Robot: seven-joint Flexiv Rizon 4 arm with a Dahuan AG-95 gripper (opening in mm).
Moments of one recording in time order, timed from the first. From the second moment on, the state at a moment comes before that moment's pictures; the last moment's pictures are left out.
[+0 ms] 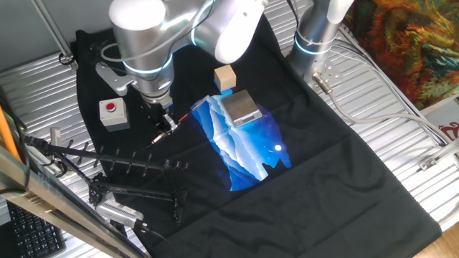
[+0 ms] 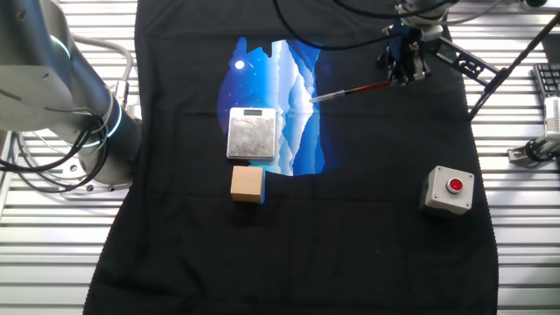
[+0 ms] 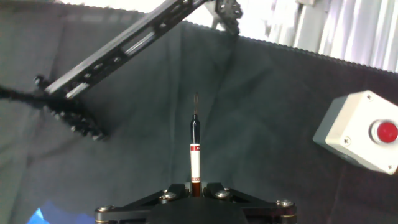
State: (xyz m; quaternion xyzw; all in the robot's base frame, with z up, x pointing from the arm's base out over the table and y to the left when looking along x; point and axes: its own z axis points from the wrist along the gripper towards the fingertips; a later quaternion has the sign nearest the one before) arm 0.579 0.088 0.154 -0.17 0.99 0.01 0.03
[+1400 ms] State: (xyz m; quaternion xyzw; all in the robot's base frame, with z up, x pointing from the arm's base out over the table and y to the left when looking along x) arm 0.562 0.073 0.159 -0.22 0.97 0.03 0.02
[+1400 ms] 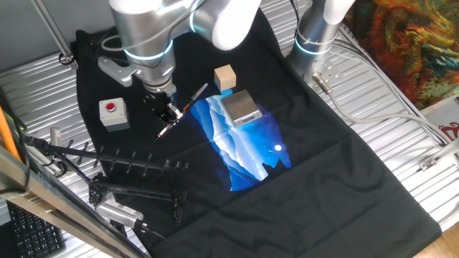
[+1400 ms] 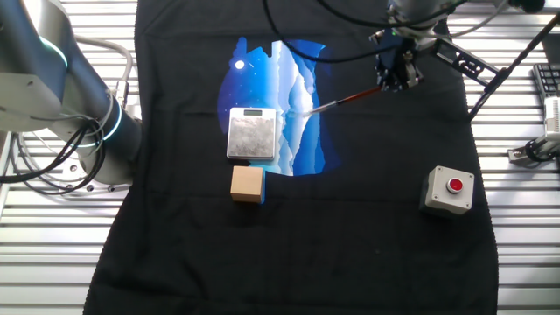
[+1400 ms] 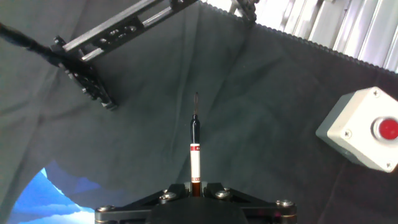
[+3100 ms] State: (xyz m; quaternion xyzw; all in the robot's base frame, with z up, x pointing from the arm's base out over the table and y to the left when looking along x) arm 0.564 0.077 0.160 -0.26 0.96 0.00 0.03
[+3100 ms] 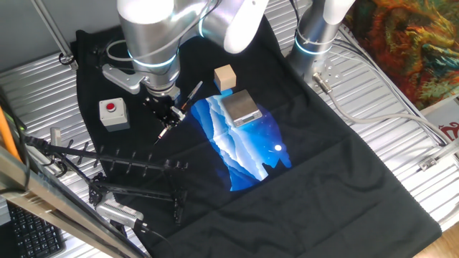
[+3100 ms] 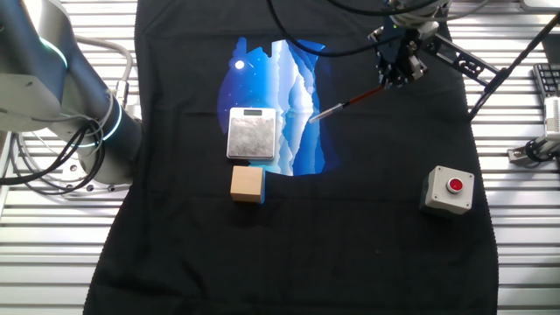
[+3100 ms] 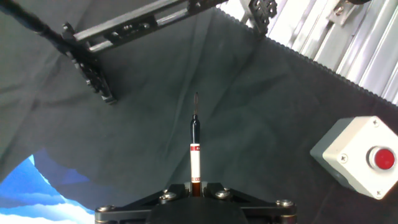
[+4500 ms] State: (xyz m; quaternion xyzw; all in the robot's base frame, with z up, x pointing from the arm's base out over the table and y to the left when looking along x) arm 0.563 0.077 0.161 -0.35 0.93 0.00 0.07
